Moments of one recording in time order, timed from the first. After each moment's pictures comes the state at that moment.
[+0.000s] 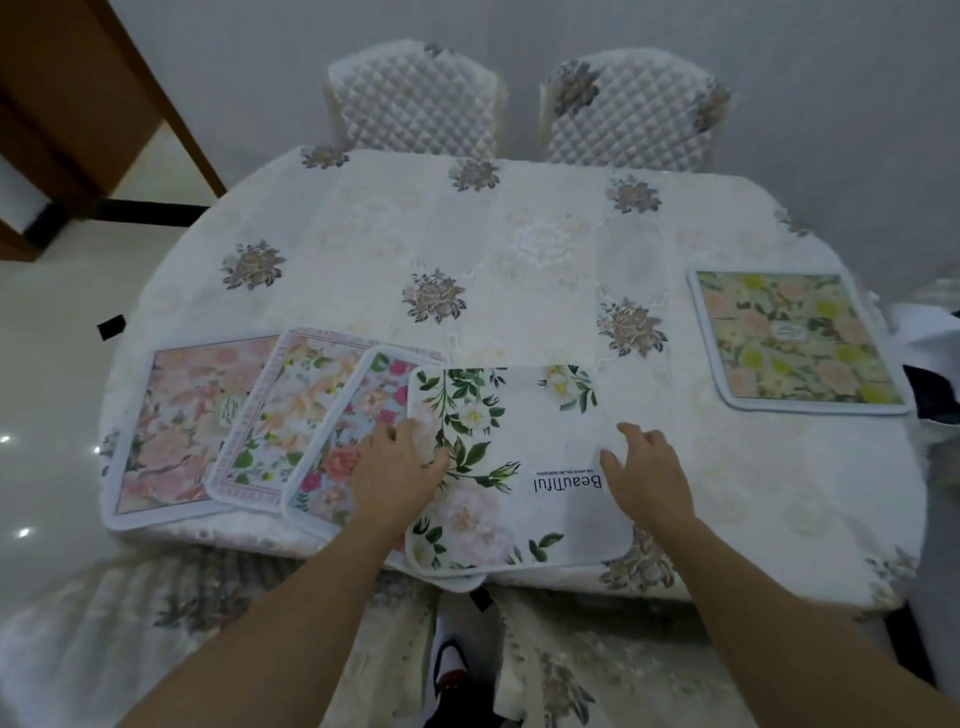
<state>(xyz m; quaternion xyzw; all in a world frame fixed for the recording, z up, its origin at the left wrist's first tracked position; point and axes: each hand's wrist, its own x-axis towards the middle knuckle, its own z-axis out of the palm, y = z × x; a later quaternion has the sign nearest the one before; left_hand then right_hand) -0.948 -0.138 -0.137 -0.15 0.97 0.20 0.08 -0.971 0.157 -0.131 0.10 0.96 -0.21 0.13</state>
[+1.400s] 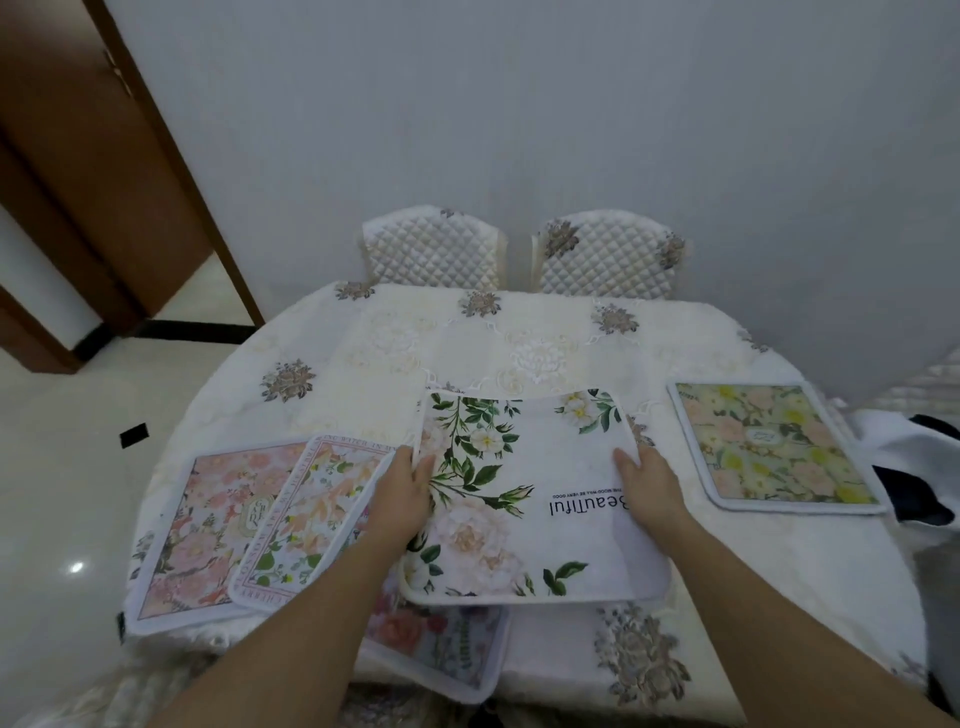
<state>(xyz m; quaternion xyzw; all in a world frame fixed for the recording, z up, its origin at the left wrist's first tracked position) -0.993 -0.146 -0.044 -0.16 0.86 0.48 0.00 -1.022 0.142 -0.029 0.14 0.86 -0.48 0.03</state>
